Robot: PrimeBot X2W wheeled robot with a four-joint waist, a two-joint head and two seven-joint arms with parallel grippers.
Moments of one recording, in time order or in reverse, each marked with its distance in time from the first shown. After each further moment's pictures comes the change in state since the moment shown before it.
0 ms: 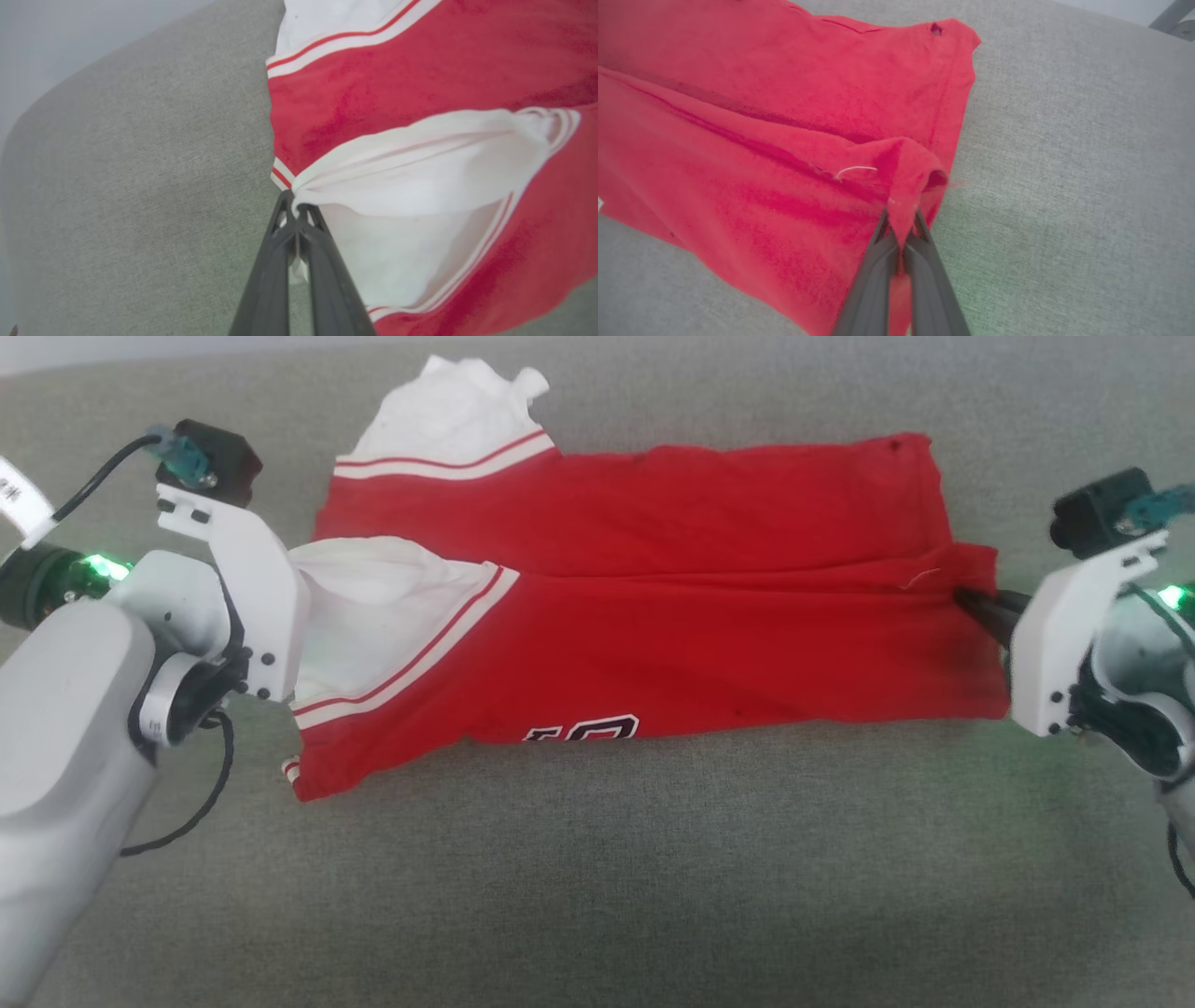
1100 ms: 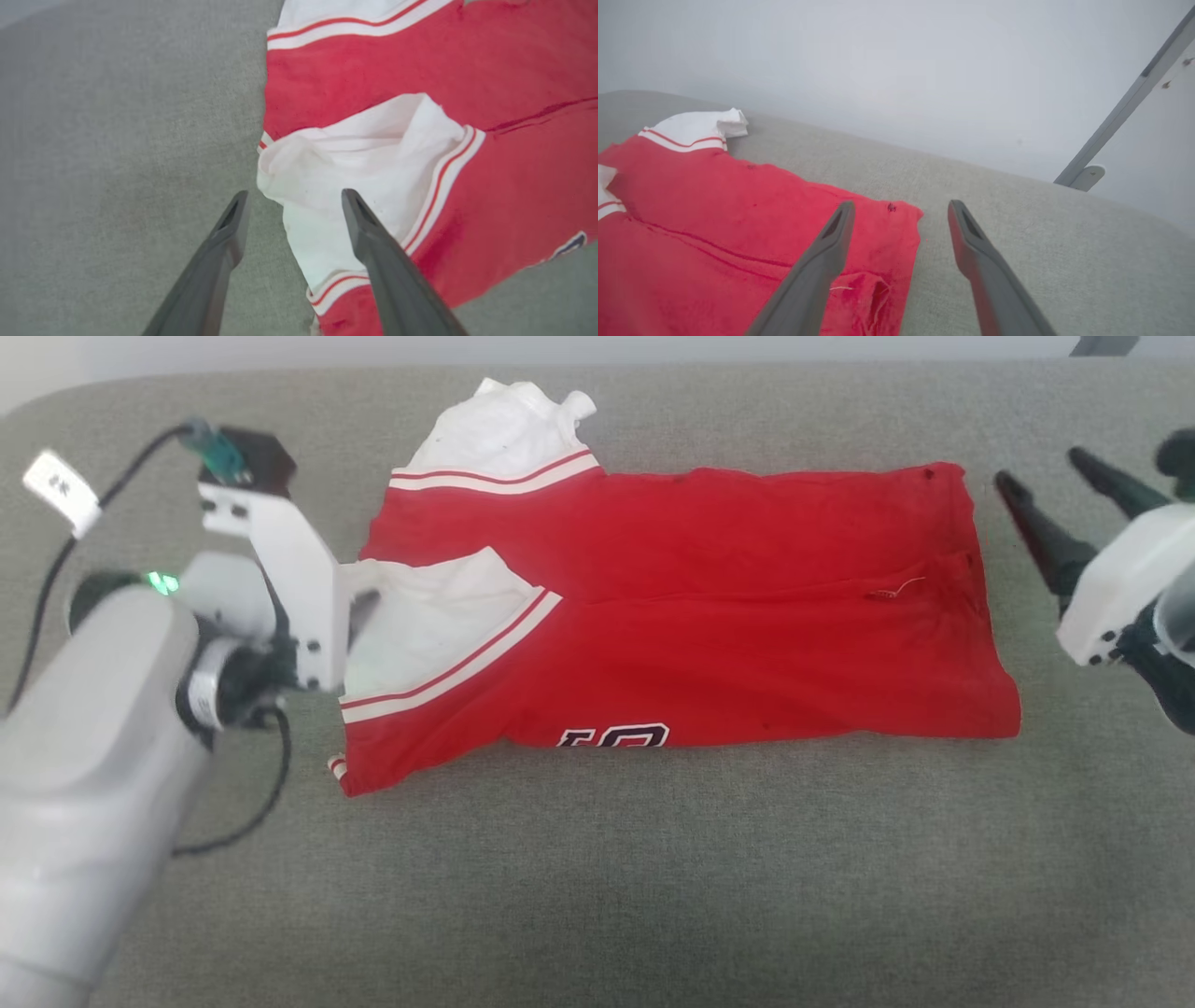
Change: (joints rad) left arm -0.051 -0.132 0.005 0.200 -0.108 -0.033 0.026; right arm -0.147 -0.017 0.086 0.230 -0.003 0.000 -0.491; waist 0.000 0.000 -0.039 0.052
